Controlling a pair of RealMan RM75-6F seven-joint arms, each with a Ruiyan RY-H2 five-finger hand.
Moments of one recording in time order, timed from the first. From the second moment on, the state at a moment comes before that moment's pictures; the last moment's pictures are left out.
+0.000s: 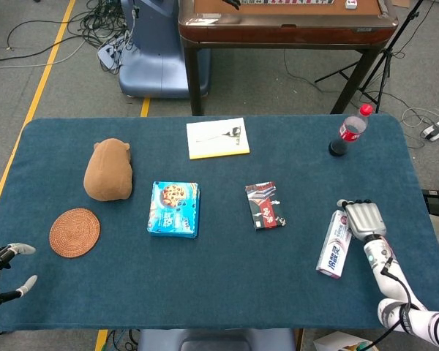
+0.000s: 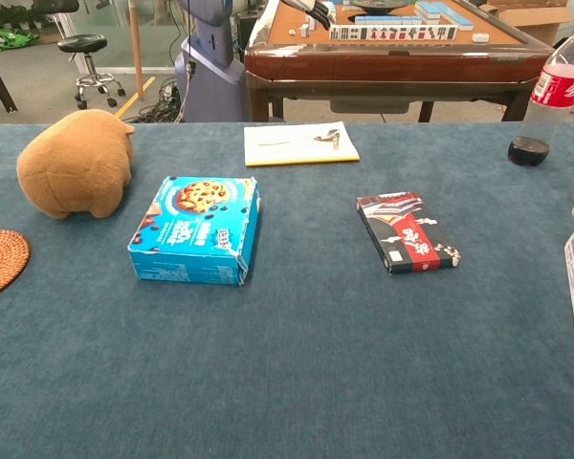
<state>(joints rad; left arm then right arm) -0.05 -0.97 0.03 -1.67 1.58 1.49 -0.24 0.54 -1.32 0.03 -1.40 -0.89 0.92 -0.45</state>
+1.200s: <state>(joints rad) -0.05 -0.97 0.03 -1.68 1.58 1.50 -0.22 0.32 -1.18 -0.14 -1.56 -1.26 1.08 -0.29</state>
